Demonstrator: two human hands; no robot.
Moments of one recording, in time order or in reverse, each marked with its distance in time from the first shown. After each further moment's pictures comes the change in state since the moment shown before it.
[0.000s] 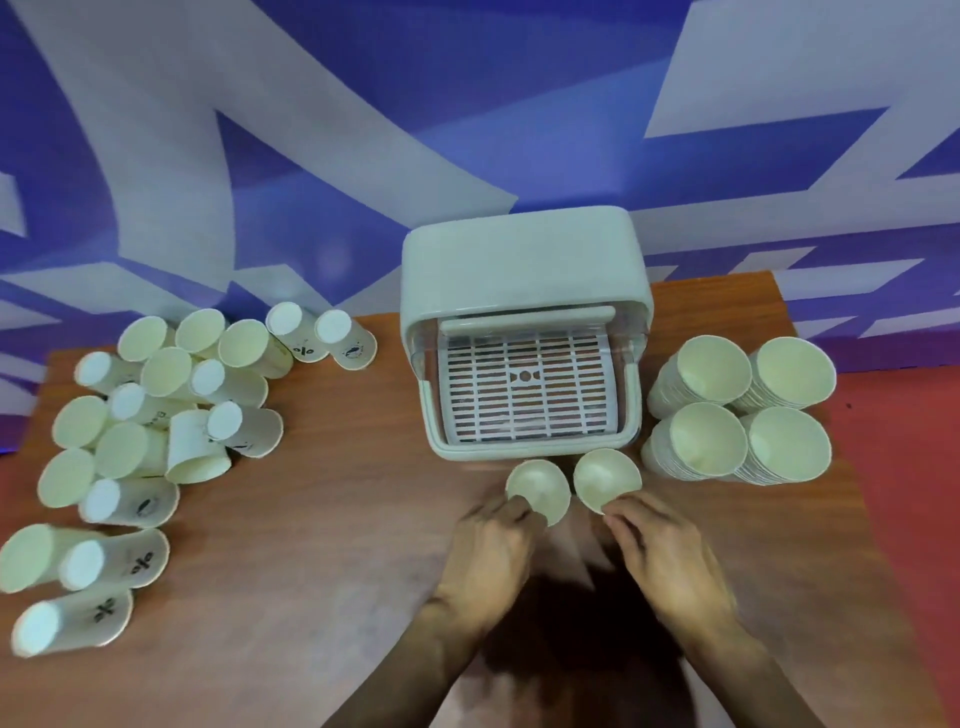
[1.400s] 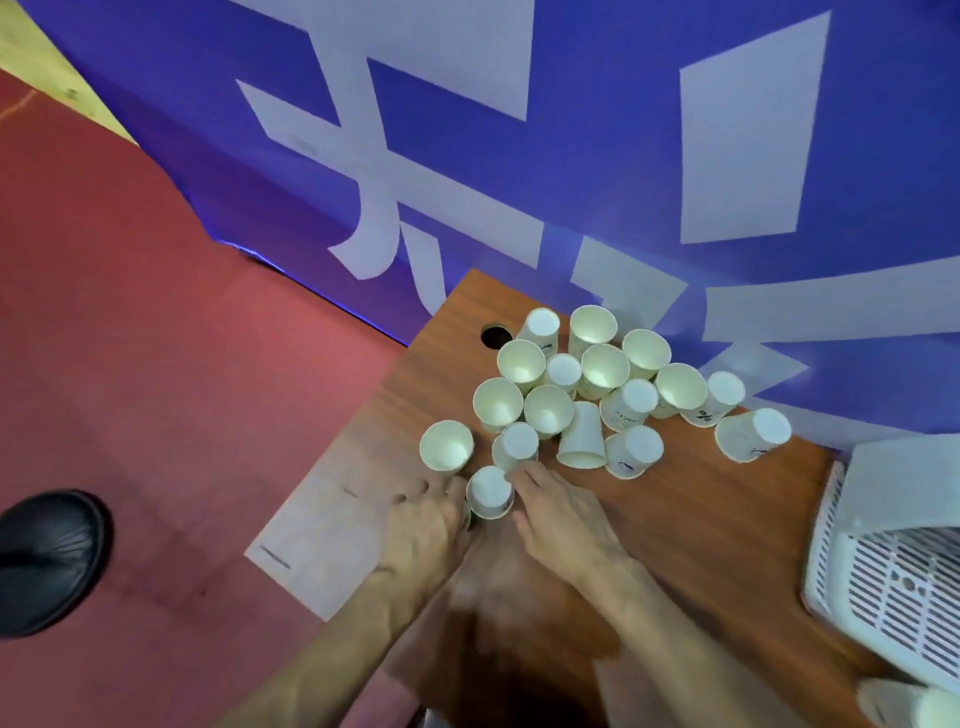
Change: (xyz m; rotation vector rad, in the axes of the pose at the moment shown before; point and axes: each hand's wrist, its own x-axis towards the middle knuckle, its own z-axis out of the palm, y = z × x) left_hand -0.311 -0.375 -0.093 0.128 0.010 -0.851; right_hand 0.033 -0.479 0.280 -0.504 -0.584 -0.776
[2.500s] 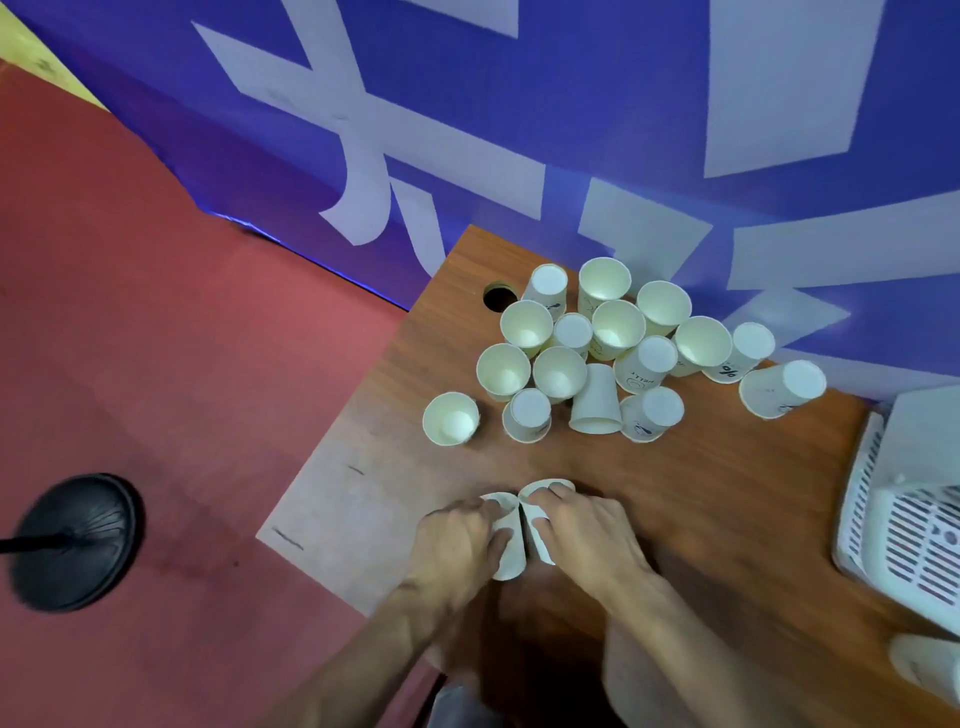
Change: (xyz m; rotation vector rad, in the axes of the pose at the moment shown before) left_hand -0.022 0.024 0.007 -0.294 -0.124 0.055; right_hand -0.019 0.009 0.040 0.020 -0.099 0.100
